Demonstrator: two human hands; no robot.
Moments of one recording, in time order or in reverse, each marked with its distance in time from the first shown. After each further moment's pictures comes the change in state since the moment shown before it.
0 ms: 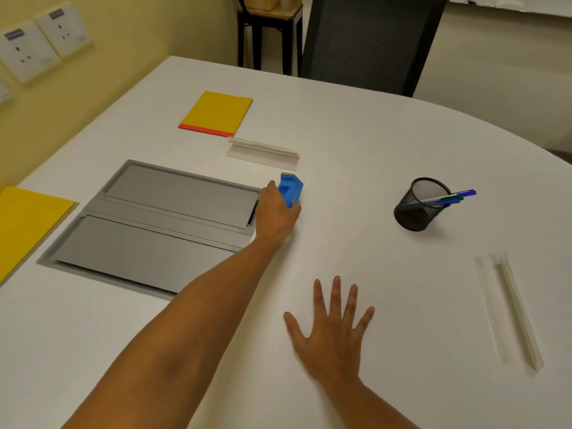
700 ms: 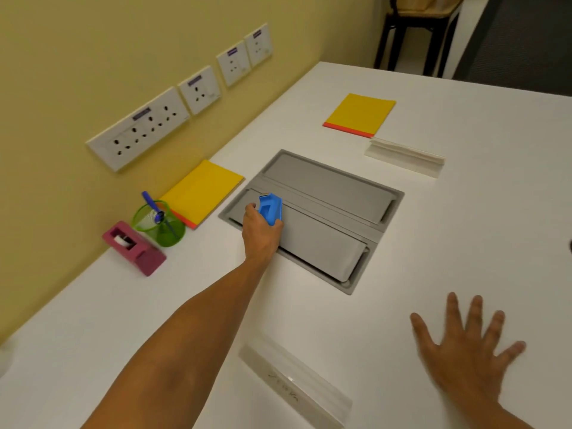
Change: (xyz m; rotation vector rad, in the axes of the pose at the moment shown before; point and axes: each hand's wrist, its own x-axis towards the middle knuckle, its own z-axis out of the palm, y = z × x) left_hand -0.077 -0.156 -0.231 0.056 0.447 -0.374; right_hand -0.001 0.000 -0.005 -0.012 -0.111 0.043
